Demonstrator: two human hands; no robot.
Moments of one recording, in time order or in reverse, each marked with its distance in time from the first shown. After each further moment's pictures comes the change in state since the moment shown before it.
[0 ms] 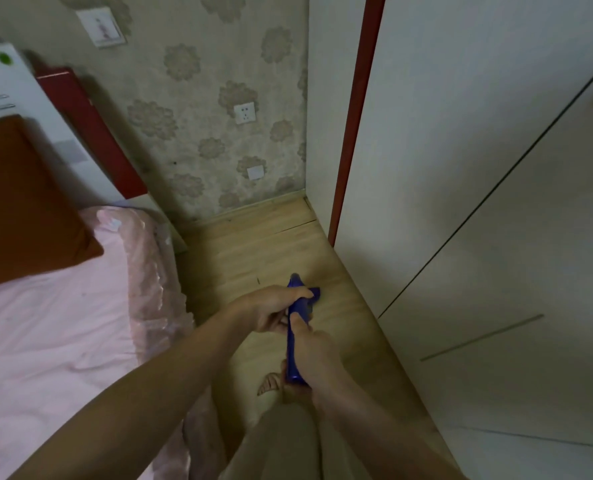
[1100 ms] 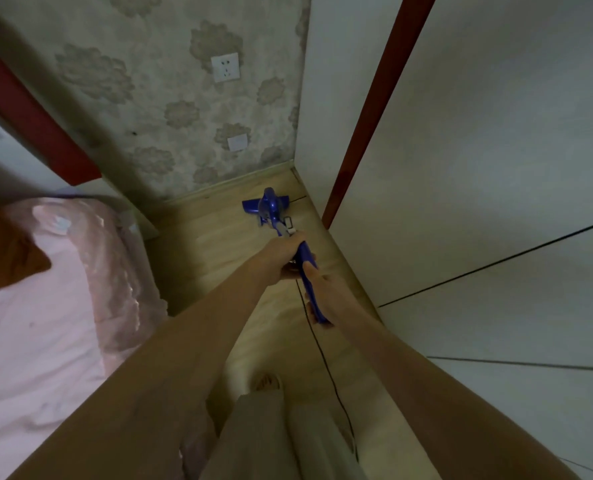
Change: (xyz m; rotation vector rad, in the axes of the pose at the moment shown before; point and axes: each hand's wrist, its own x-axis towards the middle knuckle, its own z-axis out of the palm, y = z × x) left_hand 0.136 0.119 -0.108 -0.233 0.172 0.107; right_hand 0.205 -0.113 0.032 -0.209 0.122 0.047
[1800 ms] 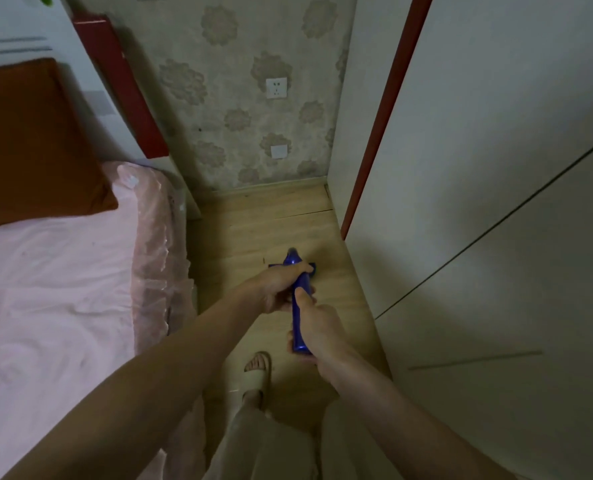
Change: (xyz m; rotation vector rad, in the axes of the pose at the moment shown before) left_hand -0.144 -0.125 0.090 -0.094 -0.002 -0.023; right_hand -0.162 0.123 -0.072 0.088 -0.161 -0.051
